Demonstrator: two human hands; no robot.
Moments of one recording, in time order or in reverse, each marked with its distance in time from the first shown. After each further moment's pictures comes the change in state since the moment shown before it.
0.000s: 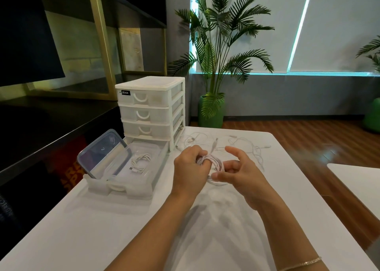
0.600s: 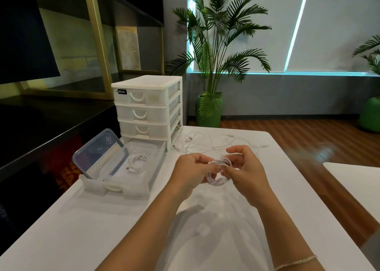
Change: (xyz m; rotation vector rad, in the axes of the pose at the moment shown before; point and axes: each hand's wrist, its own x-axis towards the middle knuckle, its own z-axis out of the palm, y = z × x) left_hand 0.009 0.009 -0.006 -0.370 -0.414 -0.545; right_hand 0.005 0.007 -0.004 -0.184 0.233 -0.207
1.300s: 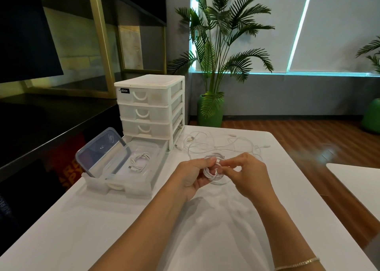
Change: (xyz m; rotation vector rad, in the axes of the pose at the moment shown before) left_hand 0.008 -0.010 -0.004 -0.515 -0.117 -0.224; right_hand 0.001 -0.002 -0.001 -0.497 0.032 -0.091
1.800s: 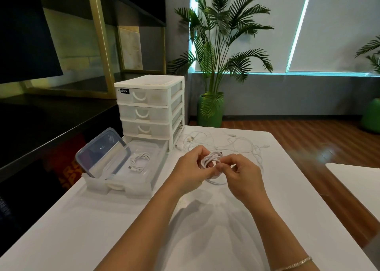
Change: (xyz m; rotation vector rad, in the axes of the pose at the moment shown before) left_hand 0.000 0.002 -0.008 0.820 -0.023 0.474; right_hand -0.004 -0.002 0.014 0.227 0.051 0.021
